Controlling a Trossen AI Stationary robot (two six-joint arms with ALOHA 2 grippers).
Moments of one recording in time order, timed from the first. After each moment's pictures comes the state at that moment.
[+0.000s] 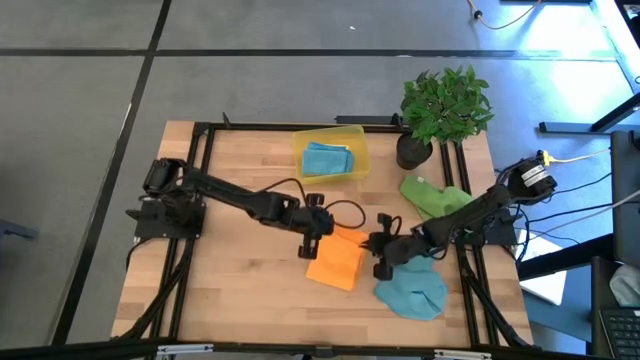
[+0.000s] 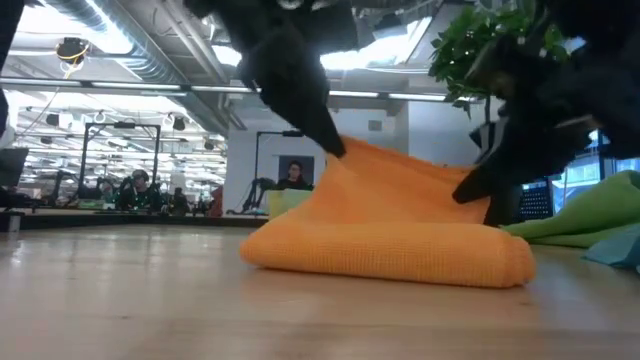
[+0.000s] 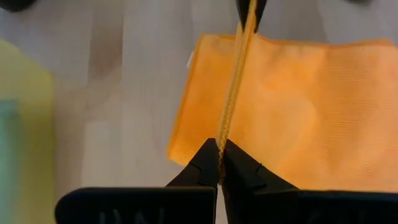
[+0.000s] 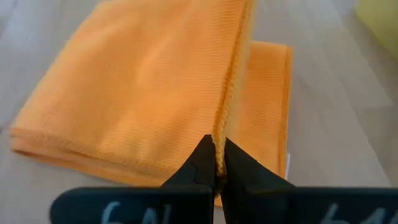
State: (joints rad) left arm -0.14 1.79 1.25 -0.39 -0.19 0.05; right arm 0.45 1.51 0.56 0.15 0.43 0.33
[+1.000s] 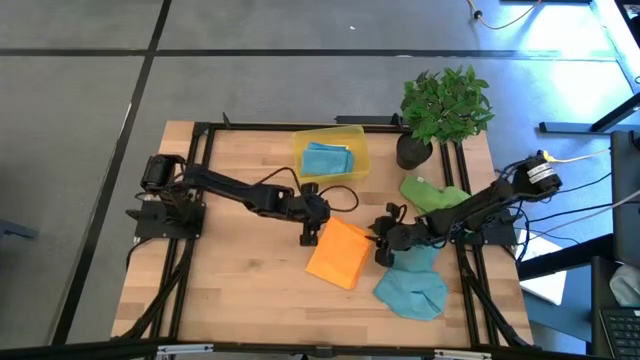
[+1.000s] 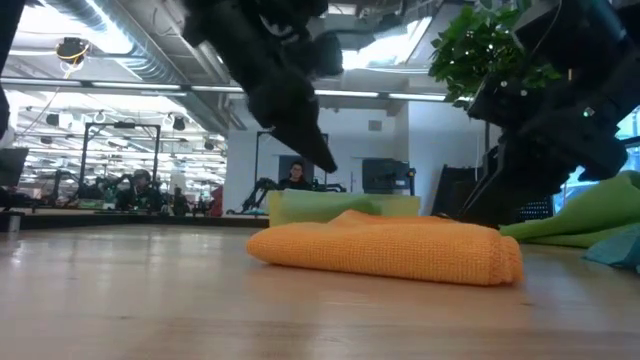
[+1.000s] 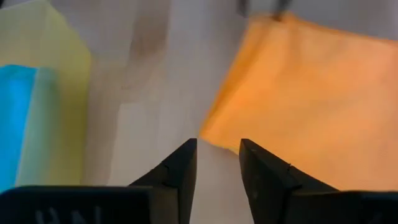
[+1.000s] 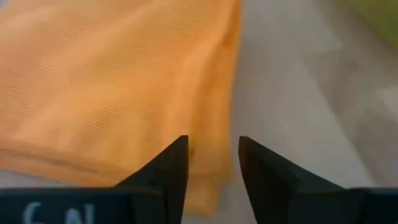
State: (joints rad) left arm -0.07 1.75 1.12 -0.23 -0.21 0.03; right arm 0.34 1.44 0.45 0.15 0.43 0.41
